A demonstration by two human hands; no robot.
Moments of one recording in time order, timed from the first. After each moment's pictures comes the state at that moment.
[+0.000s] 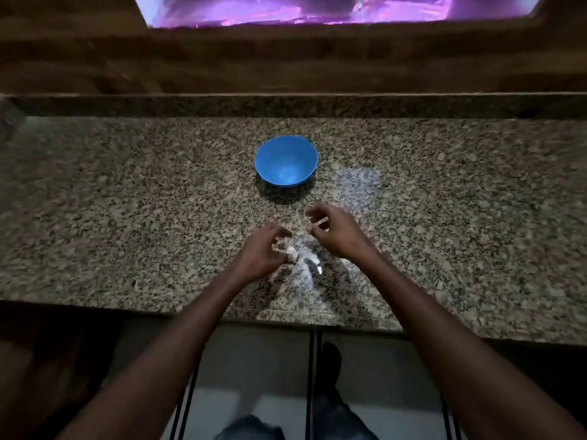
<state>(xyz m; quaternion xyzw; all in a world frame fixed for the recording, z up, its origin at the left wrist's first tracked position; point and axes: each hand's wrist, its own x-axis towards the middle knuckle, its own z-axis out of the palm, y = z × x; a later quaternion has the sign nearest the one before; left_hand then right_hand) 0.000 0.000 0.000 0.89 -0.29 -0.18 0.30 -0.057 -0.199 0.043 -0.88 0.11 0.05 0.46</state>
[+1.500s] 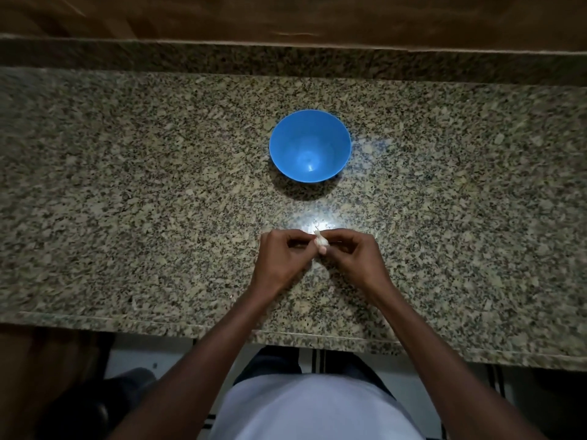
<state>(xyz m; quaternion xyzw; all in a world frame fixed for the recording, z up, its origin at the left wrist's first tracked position) 0.038 -0.013 -0.022 0.83 -0.10 -0.20 0.51 -0.030 -0.177 -0.040 -0.70 0.25 0.04 0.67</state>
